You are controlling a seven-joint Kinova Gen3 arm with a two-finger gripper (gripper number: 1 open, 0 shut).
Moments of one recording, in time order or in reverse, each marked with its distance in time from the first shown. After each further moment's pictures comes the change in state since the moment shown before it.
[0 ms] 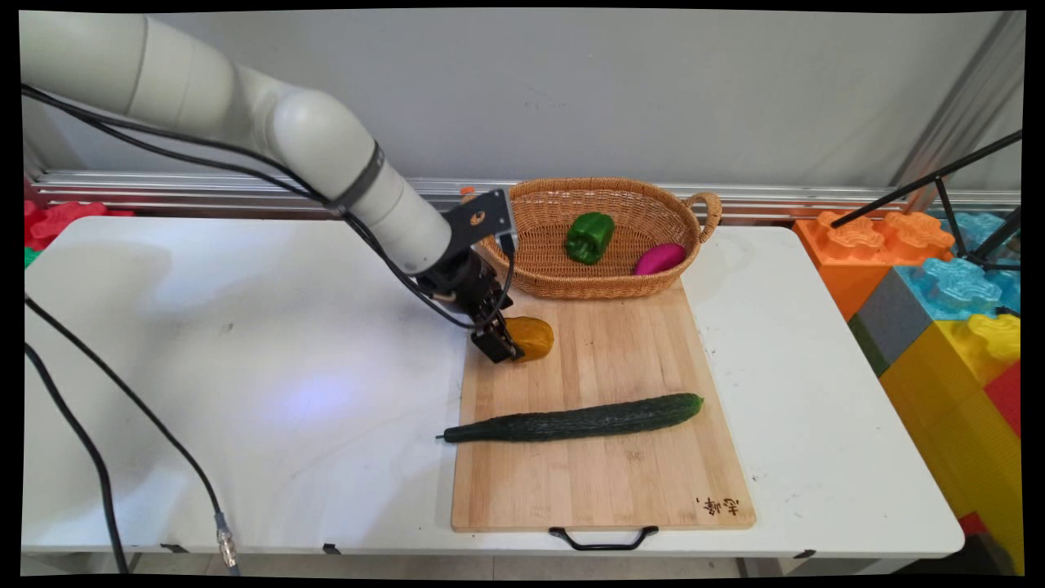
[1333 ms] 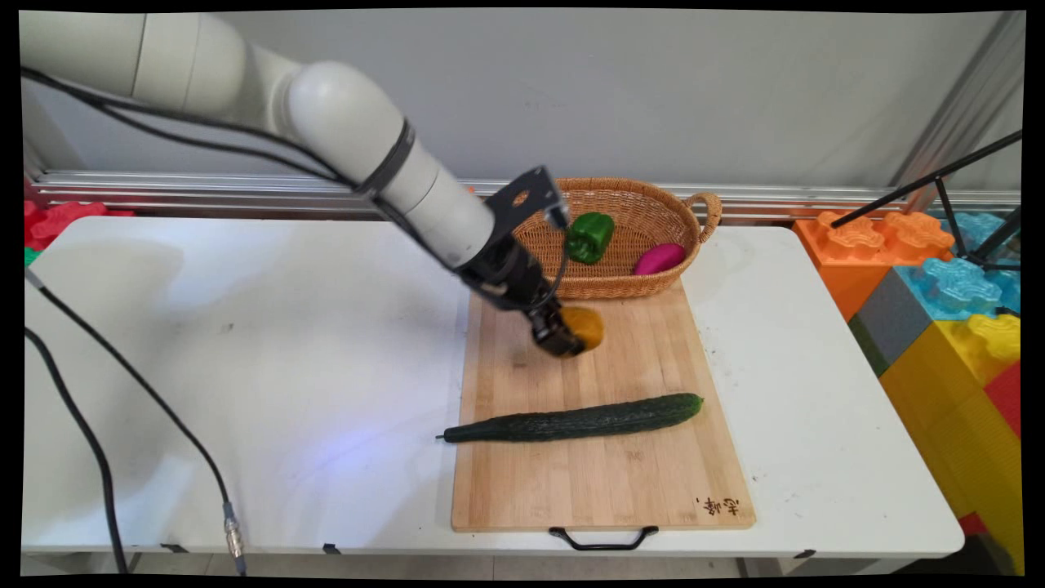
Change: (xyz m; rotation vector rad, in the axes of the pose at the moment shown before) arm 0.062 0.032 -0.020 -0.065 0.112 -0.111
